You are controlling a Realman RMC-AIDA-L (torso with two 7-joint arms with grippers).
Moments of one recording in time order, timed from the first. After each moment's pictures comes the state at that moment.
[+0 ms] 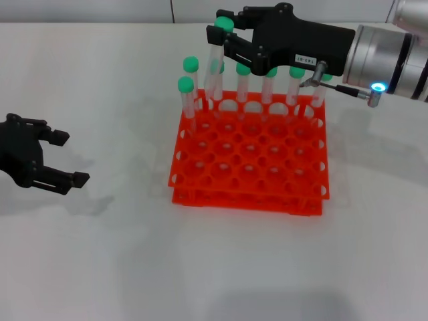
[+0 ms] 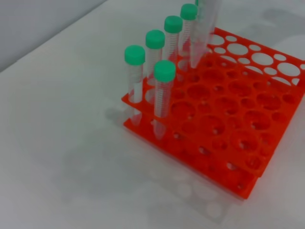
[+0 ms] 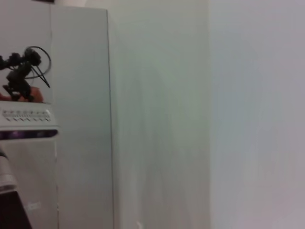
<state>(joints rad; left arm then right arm) -0.41 -2.00 0.89 1.34 2.31 1.75 -1.81 0.66 2.03 -1.51 -0.71 -1.05 -1.06 1.20</state>
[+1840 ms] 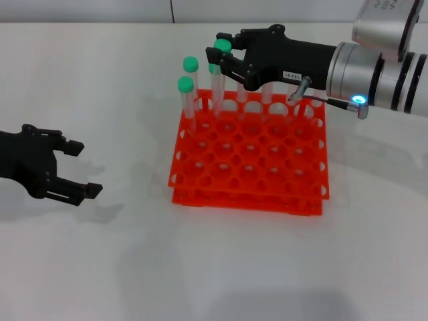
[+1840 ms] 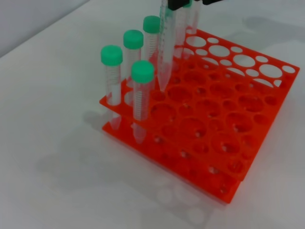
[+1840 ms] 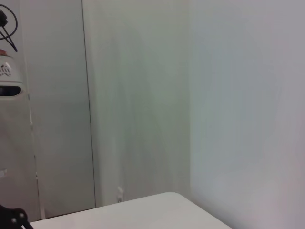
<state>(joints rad) -0.41 -2.03 0.89 1.31 2.31 1.75 -1.77 0.66 2.03 -1.64 -0.70 -1.00 -0.88 1.20</state>
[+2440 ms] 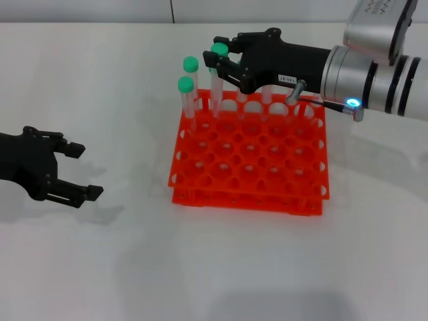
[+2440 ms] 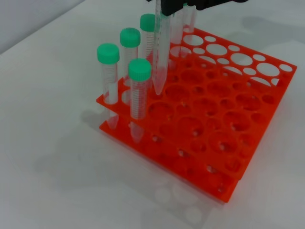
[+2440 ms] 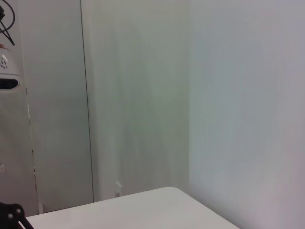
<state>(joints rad) -0.41 -2.03 0.89 1.30 2.31 1.75 -1.76 0.67 2.03 -1.69 -0.70 -0.97 -0.84 1.18</state>
